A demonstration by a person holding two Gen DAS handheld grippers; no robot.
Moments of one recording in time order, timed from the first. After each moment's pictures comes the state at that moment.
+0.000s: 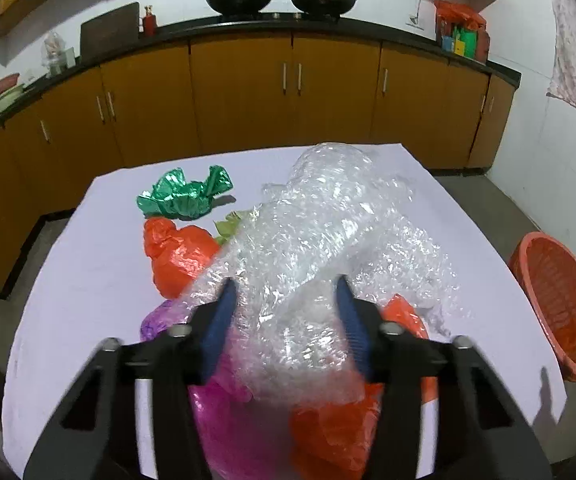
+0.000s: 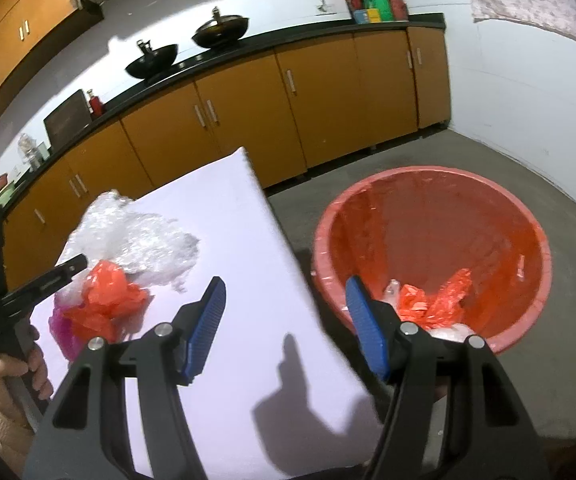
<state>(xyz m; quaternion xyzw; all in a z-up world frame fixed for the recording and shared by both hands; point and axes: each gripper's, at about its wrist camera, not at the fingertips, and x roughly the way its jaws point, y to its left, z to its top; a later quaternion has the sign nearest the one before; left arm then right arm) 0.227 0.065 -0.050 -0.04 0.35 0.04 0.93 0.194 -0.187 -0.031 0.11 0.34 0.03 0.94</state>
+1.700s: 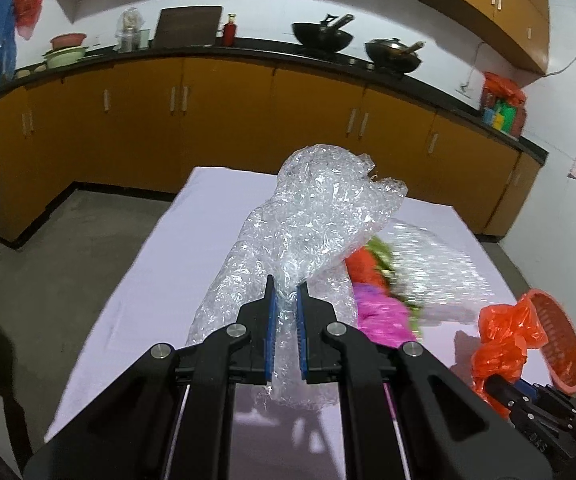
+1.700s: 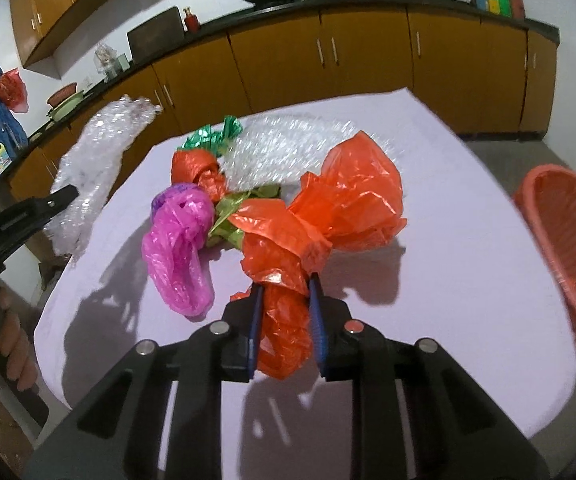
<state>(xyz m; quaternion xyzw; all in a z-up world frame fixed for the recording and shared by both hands) 0.134 0.191 -0.025 -0.13 0.28 0.09 0.95 0.193 -0.015 -0.058 0.02 0.39 0.18 0.90</state>
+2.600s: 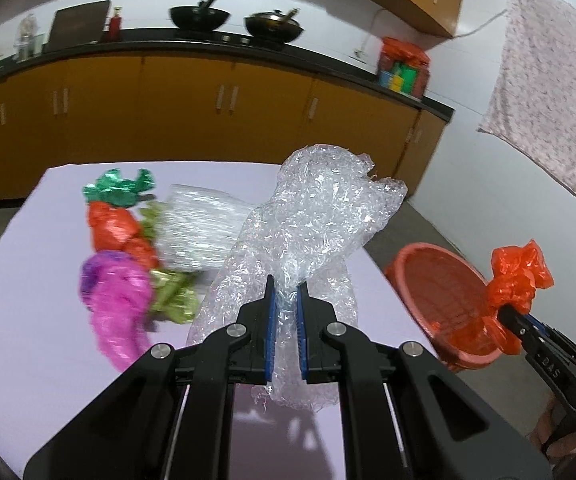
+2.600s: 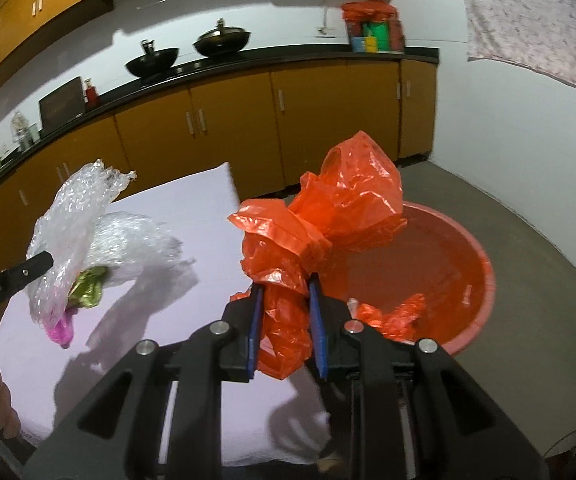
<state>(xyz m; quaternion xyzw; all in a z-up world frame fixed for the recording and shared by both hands) 0.153 0.014 -0.013 -0.11 0.30 -0.08 0.94 0.159 -0.206 0.000 0.04 0.31 -0.02 0.95</state>
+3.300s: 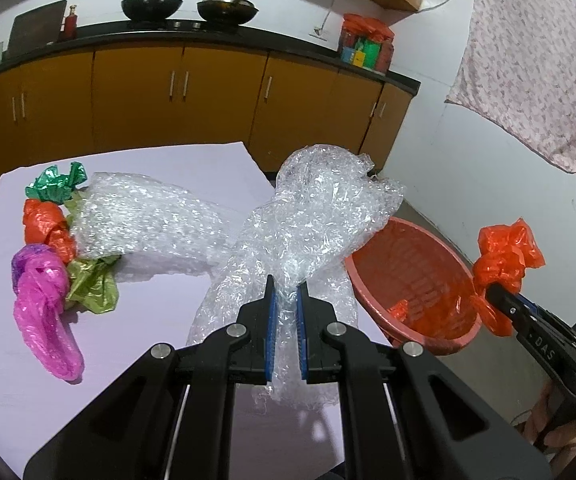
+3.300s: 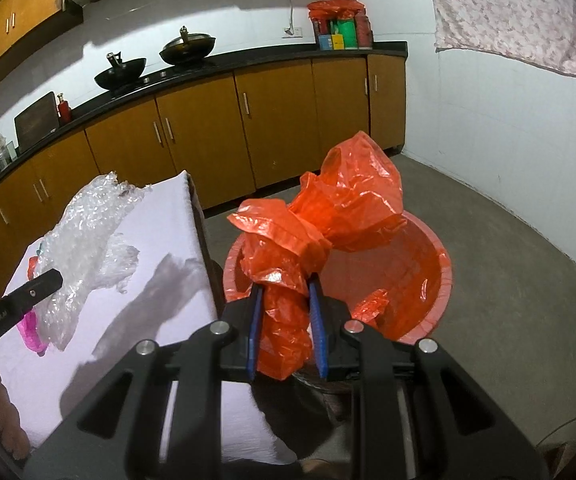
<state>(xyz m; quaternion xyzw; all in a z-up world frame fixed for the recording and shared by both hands) 0.165 -0.051 -0.021 -0.09 0.32 -0.14 0.93 0.153 -0.245 -0.007 0.06 0.31 -0.06 0.95</state>
